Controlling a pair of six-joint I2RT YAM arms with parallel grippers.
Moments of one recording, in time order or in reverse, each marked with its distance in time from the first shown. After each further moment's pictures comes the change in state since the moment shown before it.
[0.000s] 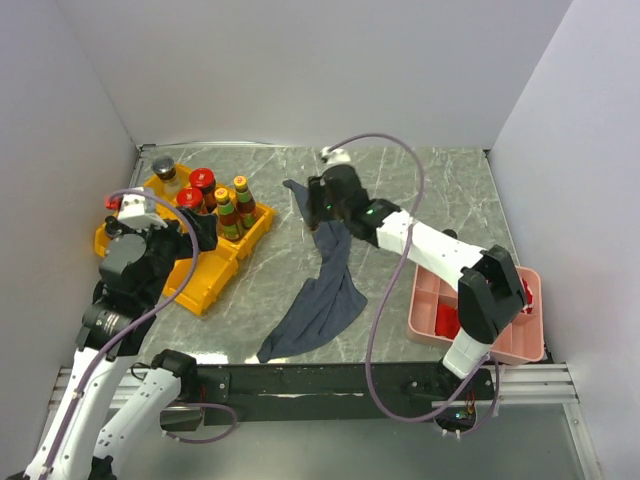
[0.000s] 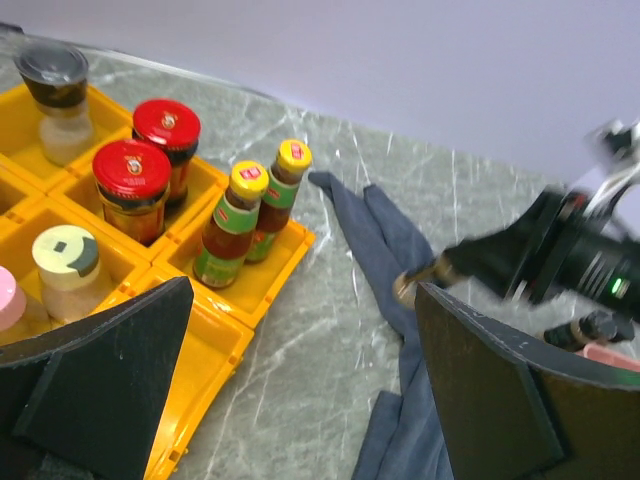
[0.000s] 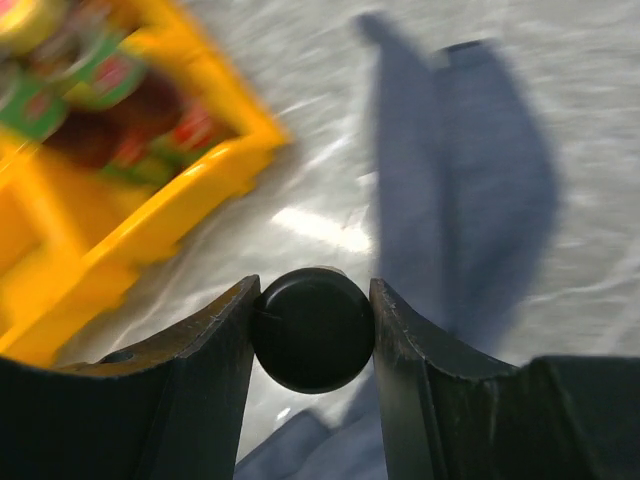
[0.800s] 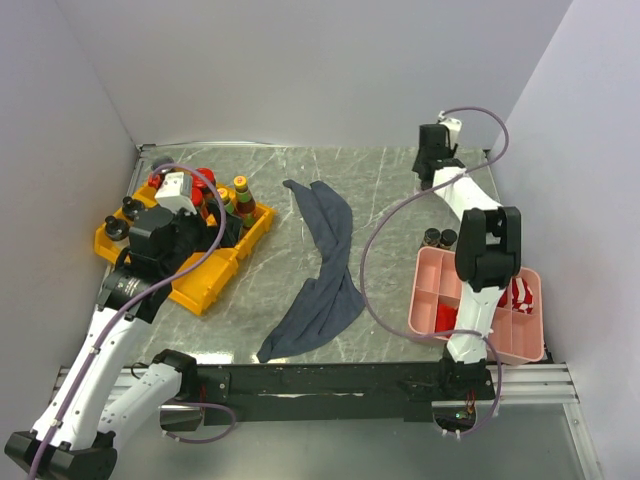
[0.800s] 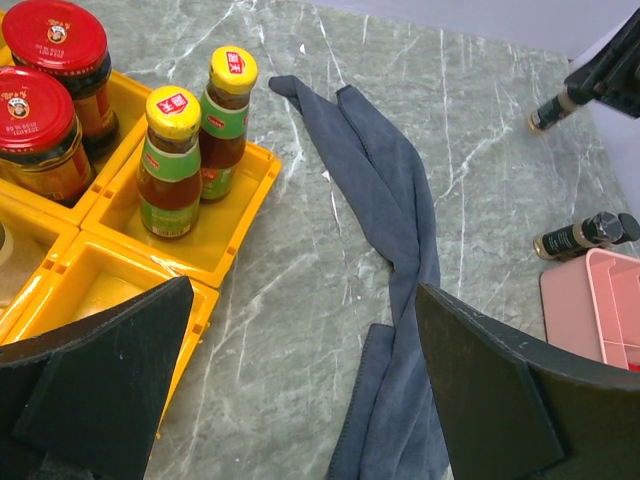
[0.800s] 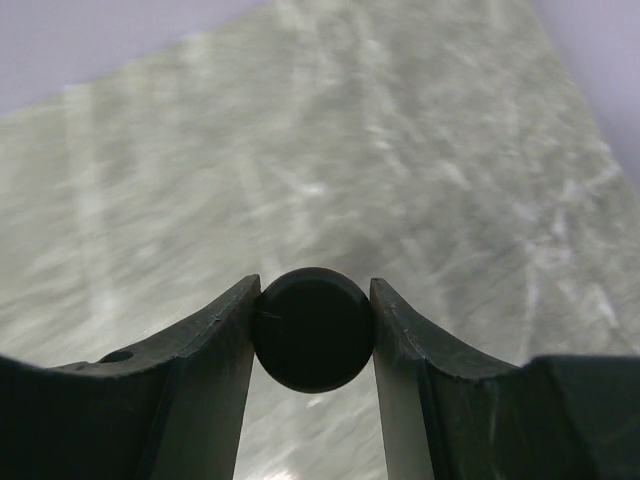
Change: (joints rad) left arm -0.005 0.185 0.034 -0.021 0.174 0.024; right arm -0.606 0.359 0.278 -0.025 0.249 -0.080
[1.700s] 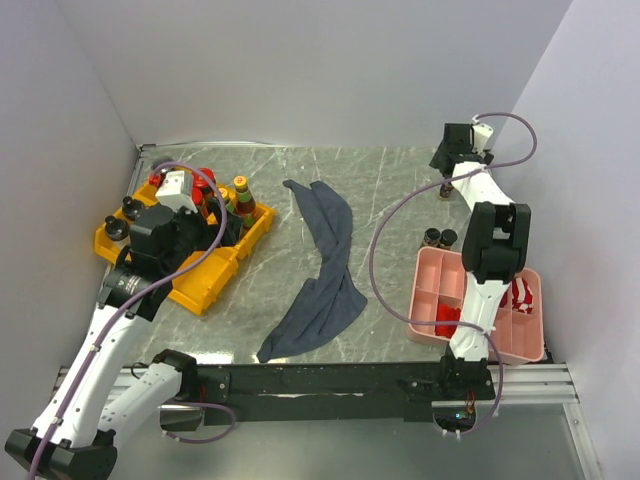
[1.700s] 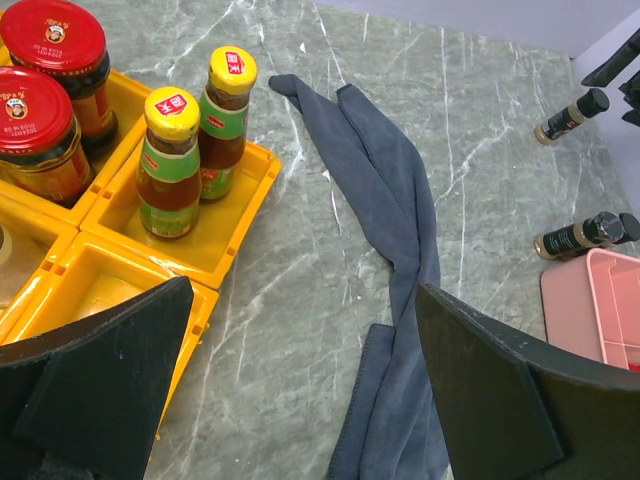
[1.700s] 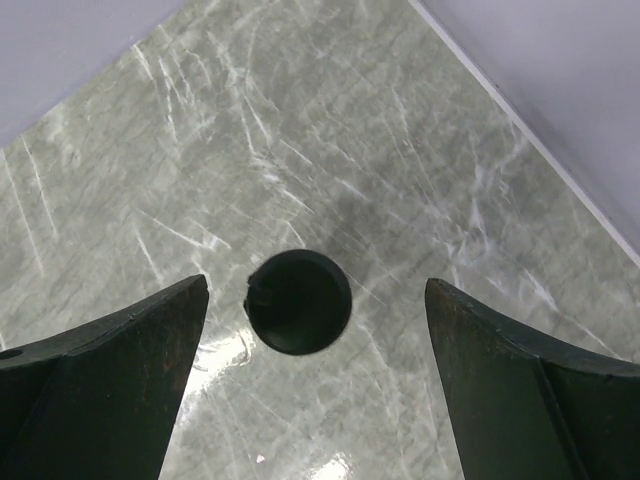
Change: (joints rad) left arm 0.000 0.013 0.007 -0.002 0.000 0.000; right arm -0.110 0.049 0.082 -0.103 0.040 0.140
